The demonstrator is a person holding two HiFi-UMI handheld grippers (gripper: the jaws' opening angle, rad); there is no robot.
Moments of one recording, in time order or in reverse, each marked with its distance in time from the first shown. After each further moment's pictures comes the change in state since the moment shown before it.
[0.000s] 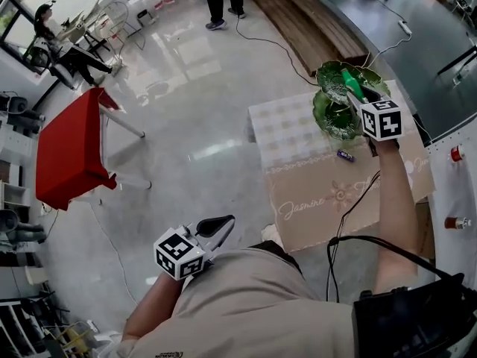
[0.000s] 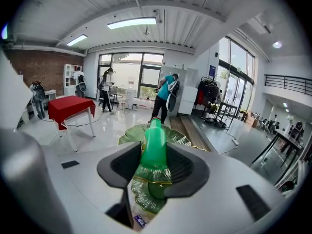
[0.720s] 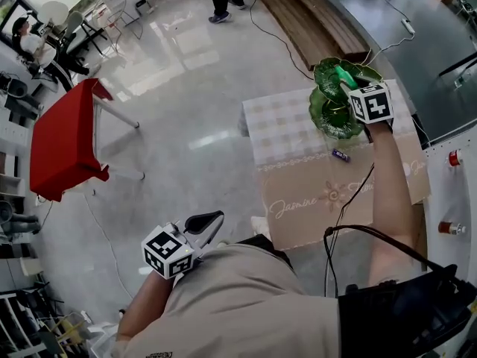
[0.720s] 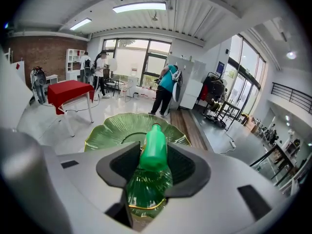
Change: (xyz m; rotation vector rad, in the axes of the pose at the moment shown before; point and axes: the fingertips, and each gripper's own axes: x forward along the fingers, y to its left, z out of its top) left arm 0.006 0.008 0.008 -0.011 0.005 0.047; right arm 0.057 -0.022 -0.009 -0.107 0.128 -0.003
